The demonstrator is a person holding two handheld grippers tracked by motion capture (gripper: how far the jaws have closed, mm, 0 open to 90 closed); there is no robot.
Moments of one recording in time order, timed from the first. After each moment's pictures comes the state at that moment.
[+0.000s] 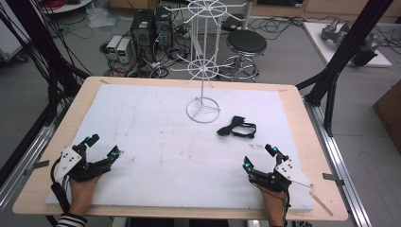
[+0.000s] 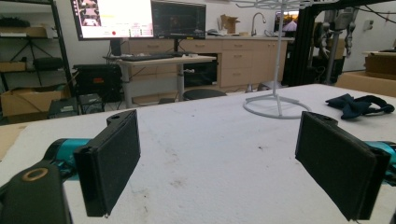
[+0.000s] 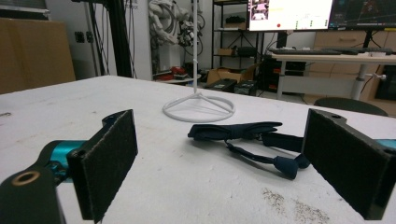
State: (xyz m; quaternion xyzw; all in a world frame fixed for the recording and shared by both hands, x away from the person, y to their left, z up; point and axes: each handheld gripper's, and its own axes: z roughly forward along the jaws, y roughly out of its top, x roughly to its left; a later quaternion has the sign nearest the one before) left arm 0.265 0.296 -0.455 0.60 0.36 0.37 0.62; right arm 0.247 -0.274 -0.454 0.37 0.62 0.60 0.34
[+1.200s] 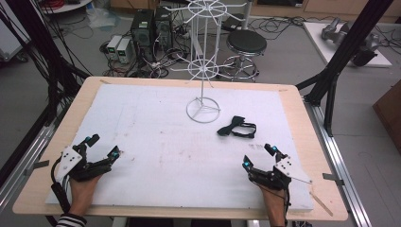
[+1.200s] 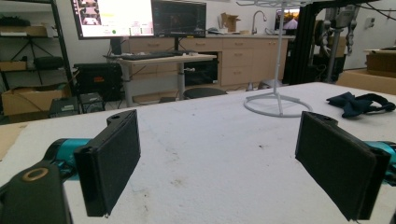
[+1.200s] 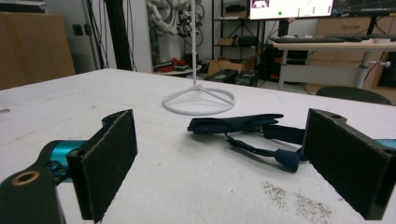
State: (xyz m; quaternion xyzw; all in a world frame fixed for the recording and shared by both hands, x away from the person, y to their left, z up) left arm 0.265 0.295 -0.455 0.60 0.35 0.37 0.62; right arm 0.252 -0.274 -0.452 0.38 0.63 0.59 0.33
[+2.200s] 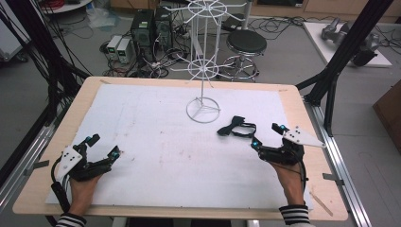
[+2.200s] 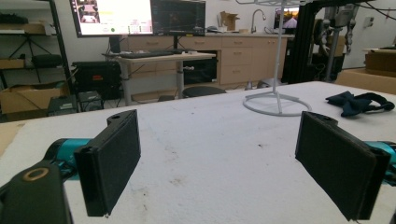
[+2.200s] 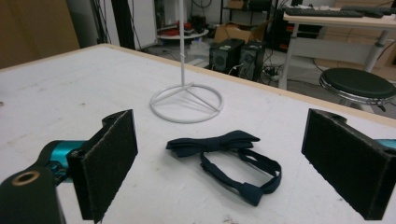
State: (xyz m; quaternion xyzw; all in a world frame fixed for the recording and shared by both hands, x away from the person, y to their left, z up) left arm 0.266 0.295 -0.455 0.60 0.36 0.37 0.61; right arm 0.294 -0.293 -0.376 0.39 0.69 0.53 0.29
